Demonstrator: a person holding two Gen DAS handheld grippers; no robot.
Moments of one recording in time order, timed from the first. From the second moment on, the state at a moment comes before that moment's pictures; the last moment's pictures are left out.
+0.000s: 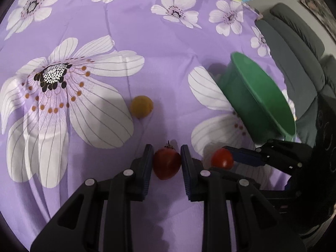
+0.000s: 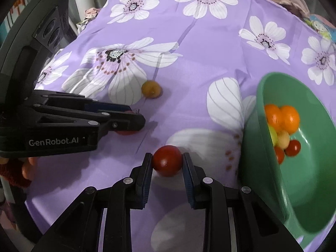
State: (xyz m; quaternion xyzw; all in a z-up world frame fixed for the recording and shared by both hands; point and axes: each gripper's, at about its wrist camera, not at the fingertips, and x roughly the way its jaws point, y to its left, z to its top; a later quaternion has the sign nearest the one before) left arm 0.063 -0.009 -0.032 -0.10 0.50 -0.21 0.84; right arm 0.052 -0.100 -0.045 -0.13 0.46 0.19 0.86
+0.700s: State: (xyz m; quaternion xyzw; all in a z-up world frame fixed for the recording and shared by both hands) left arm 0.013 0.021 -0.002 -0.18 0.48 -0.18 0.84; right arm 0.023 -0.111 -0.011 -0.08 0.41 0.22 0.88
